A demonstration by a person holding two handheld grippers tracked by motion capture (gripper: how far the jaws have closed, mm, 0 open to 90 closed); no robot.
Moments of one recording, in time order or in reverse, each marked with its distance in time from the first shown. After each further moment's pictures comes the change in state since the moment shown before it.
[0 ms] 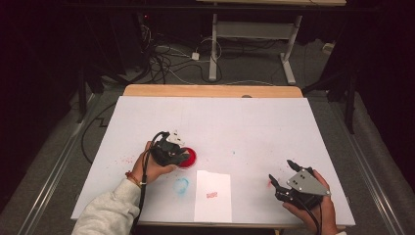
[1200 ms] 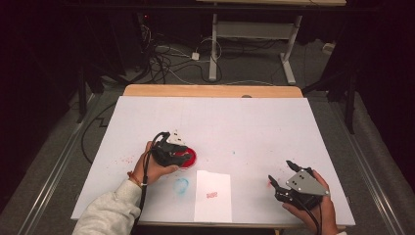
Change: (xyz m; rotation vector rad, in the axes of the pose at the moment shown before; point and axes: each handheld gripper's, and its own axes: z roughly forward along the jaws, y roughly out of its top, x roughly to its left) left arm -0.007 0.002 -0.004 -0.076 0.048 0.010; right arm 0.001 0.000 0.000 0.010 0.010 -0.009
